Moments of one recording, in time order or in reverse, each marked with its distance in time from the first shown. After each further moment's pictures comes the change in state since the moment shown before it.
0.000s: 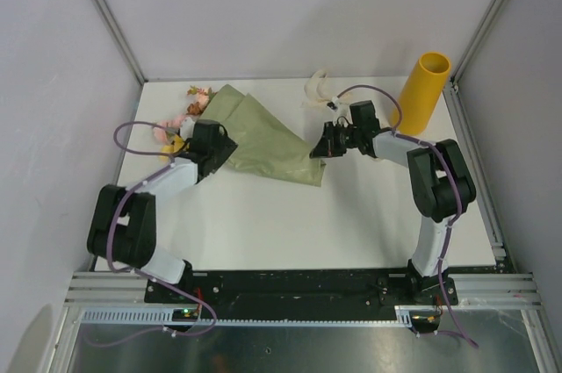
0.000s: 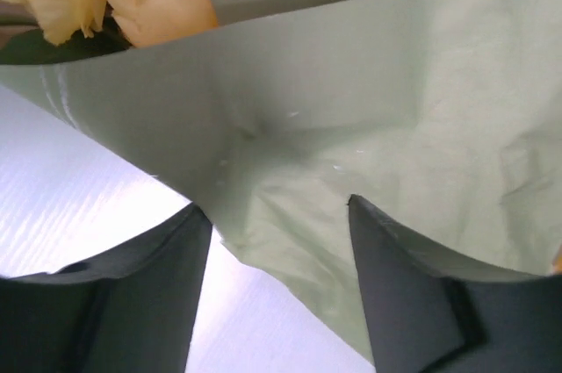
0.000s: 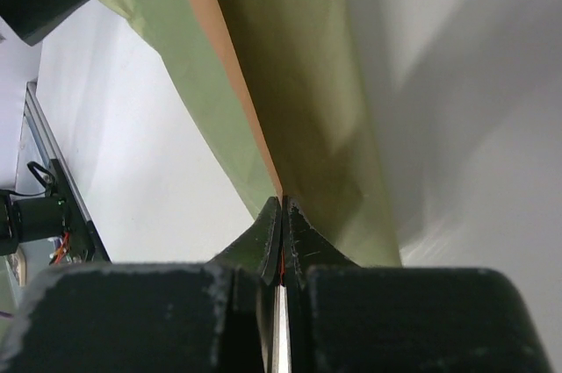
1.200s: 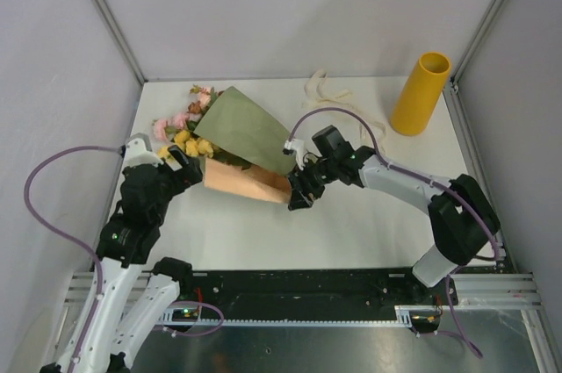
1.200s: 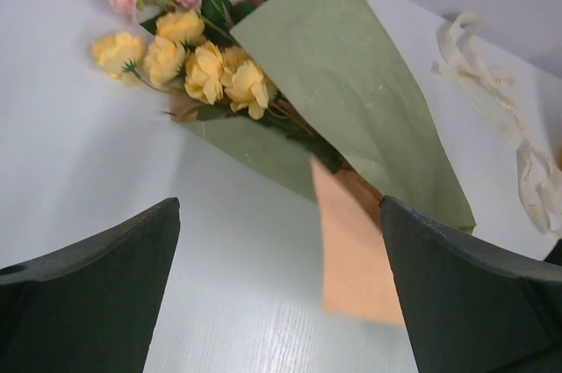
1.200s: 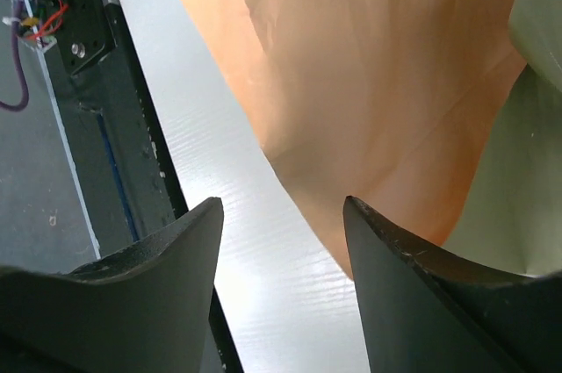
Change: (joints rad) left arm -0.002 -0.967 -0.055 -0.516 -0.056 0.496; right arm 0.359 -0.305 -0.099 -0.354 0.043 -0.378
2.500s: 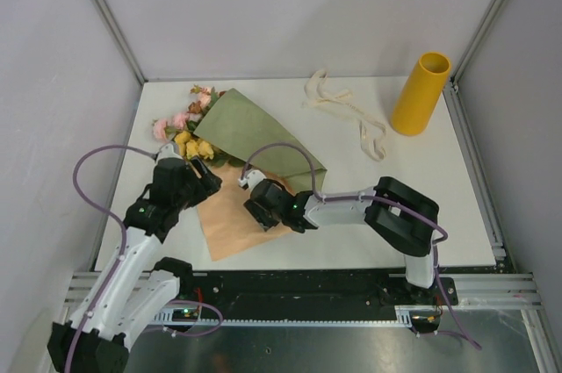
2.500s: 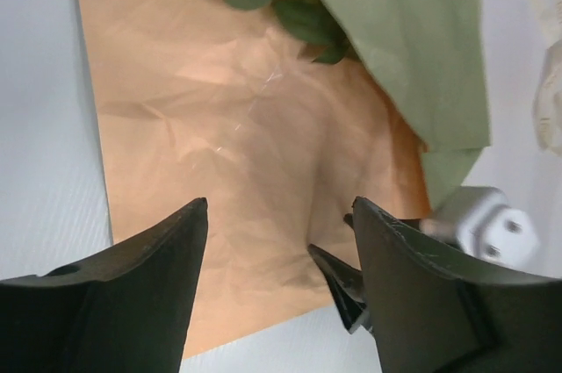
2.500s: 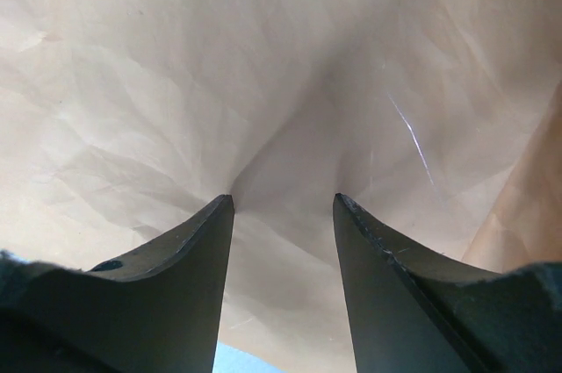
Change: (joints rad) left arm 0.000 0.137 -0.122 0.002 0.197 -0.187; right arm 0.443 0.293 0.051 0.307 0.885 0.312
